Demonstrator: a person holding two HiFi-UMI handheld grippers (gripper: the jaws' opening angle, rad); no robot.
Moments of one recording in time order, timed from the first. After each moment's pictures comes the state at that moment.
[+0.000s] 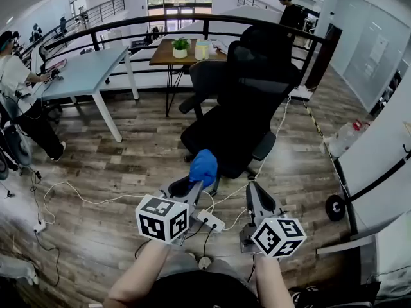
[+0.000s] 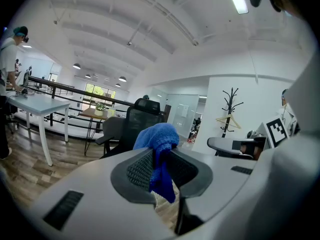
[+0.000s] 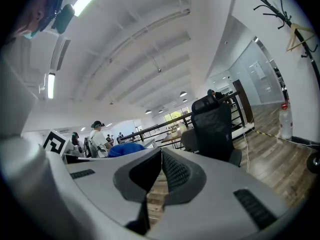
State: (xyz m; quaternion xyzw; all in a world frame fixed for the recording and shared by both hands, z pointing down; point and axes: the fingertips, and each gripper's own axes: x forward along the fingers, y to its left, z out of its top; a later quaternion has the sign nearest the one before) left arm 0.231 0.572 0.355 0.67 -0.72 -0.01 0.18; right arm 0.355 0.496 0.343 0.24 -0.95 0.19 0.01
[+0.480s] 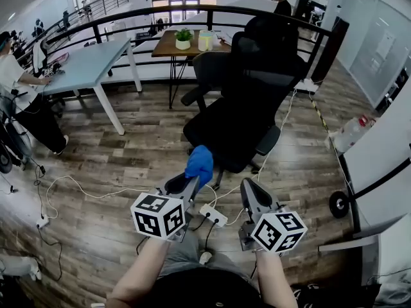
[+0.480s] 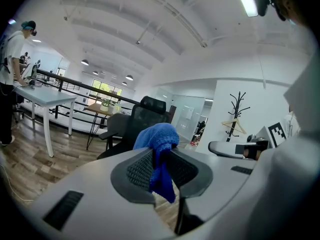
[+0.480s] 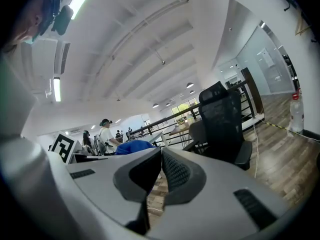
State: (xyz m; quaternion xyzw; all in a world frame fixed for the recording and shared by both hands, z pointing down) left arm 0.214 0.569 0.380 0.65 -0.73 -0.04 0.21; right arm 0.332 0.497 0.367 0.17 -0.96 0.21 0.04
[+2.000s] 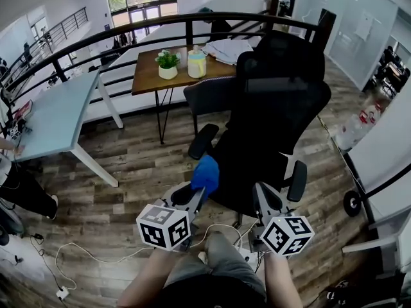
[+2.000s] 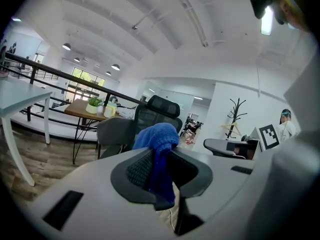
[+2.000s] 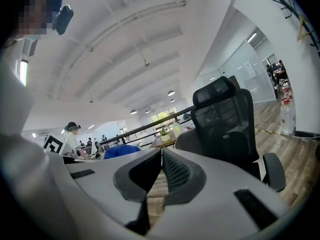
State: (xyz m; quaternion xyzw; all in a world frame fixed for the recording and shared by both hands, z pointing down) left arm -0.098 0.393 0.382 0.73 -0.64 -0.02 0.23; right arm 0.041 0.326 0.367 0.32 -0.93 0.21 0.01
